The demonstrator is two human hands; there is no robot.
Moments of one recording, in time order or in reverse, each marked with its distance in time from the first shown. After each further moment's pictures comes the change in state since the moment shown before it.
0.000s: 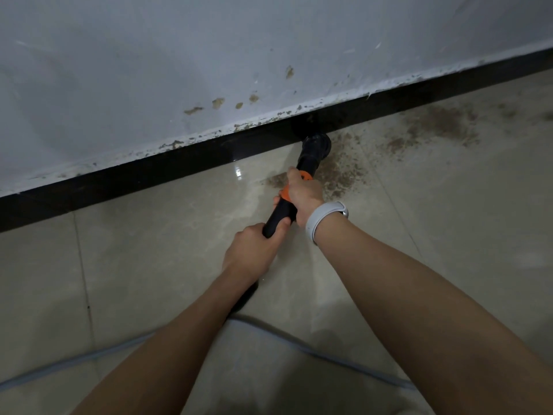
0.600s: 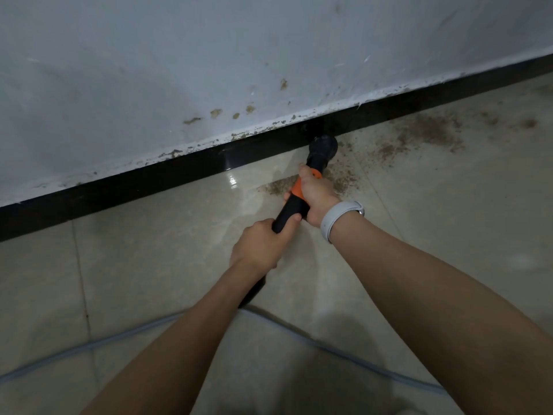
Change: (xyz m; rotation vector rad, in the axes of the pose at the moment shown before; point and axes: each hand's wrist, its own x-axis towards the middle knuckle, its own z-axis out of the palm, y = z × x) left_hand -0.002 0.022 -0.004 0.022 -0.060 0.076; right_hand -0.010 -0.022 -0.019 0.053 -0.002 -0.023
